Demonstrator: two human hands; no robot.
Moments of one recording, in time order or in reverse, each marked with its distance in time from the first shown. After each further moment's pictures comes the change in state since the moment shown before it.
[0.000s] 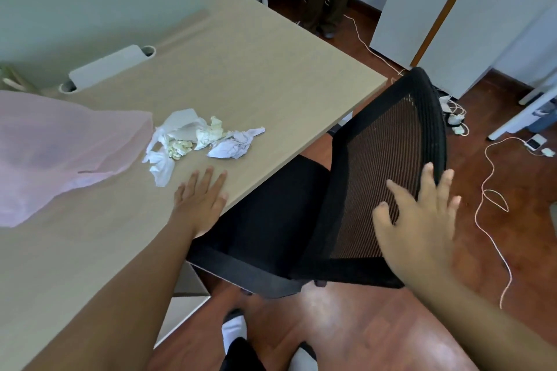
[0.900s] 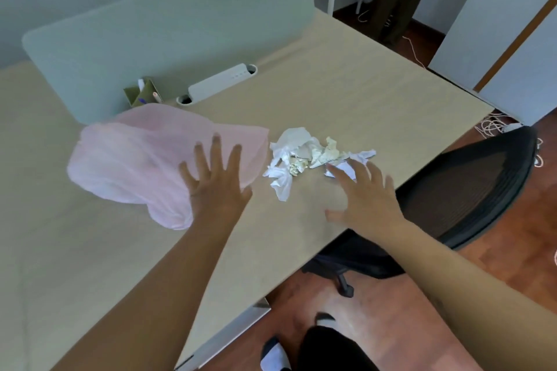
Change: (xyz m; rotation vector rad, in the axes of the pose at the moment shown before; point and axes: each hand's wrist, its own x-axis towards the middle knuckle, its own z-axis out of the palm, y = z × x) left_hand -0.053 -0.162 -0.128 0.144 0.432 -0.208; right_hand 0.016 -0.257 0.112 -0.221 -0.371 -0.432
